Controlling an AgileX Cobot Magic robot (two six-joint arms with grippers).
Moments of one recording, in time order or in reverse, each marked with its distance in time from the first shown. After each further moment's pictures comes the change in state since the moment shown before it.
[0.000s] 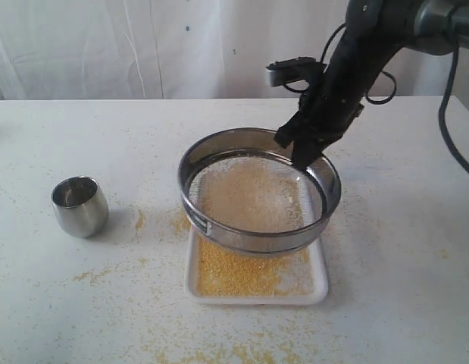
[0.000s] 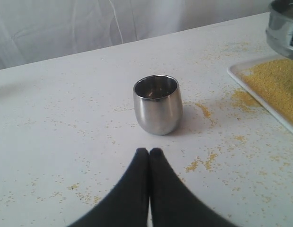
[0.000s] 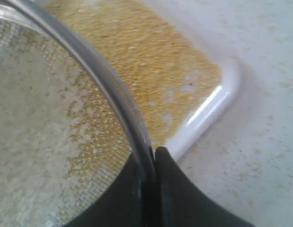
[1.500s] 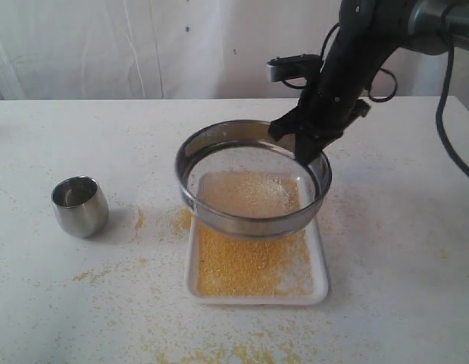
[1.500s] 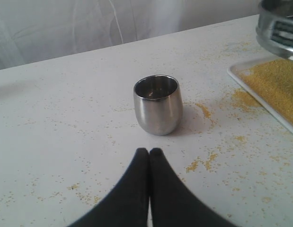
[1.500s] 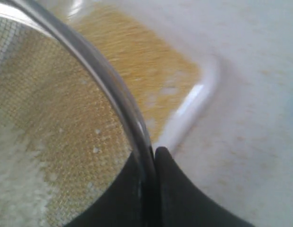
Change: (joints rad) left arm 0.000 0.000 0.000 0.000 0.000 0.000; right arm 0.007 -0.003 0.000 -0.086 -0.049 0.213
